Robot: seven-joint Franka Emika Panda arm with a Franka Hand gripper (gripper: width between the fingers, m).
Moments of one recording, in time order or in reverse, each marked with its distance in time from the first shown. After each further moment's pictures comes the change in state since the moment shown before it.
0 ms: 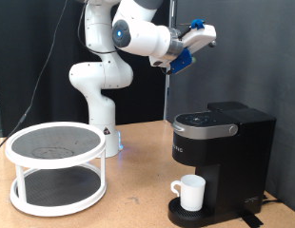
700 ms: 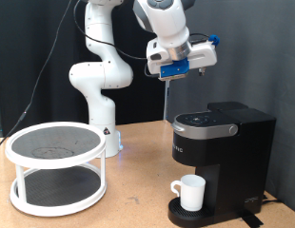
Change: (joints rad) arm -0.003 0.018 0.132 0.112 -0.588 0.070 0.051
